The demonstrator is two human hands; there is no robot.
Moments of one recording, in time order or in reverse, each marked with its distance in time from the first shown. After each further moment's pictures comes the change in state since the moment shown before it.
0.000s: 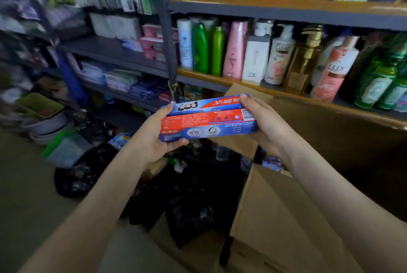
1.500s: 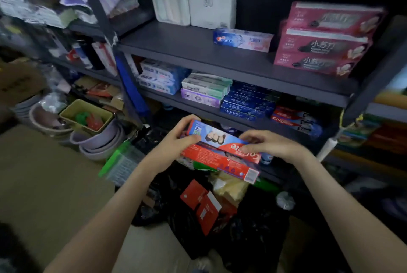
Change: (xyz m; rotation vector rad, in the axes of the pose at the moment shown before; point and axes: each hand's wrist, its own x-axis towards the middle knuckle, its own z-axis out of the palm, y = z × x) left_hand 0.408 0.195 -0.453 0.438 -0.324 0.205; right_hand 0.415 0.176 0.419 -0.678 -0.465 0.160
